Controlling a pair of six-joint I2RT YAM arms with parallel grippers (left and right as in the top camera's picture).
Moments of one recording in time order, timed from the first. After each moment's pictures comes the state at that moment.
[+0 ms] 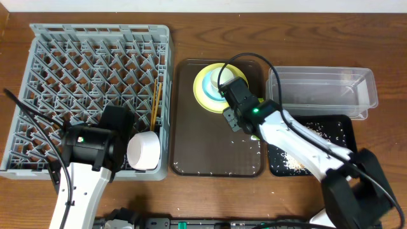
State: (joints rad) left arm -0.16 1.10 1.11 -1.70 -0.73 -0.69; right arm 0.63 1.74 1.12 -0.51 0.22 0.05
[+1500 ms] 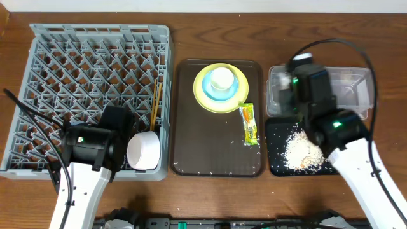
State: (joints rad) left arm -0.16 1.10 1.11 -1.70 -0.73 -0.69; right arm 0.33 1.26 1.12 -0.66 0.29 0.05
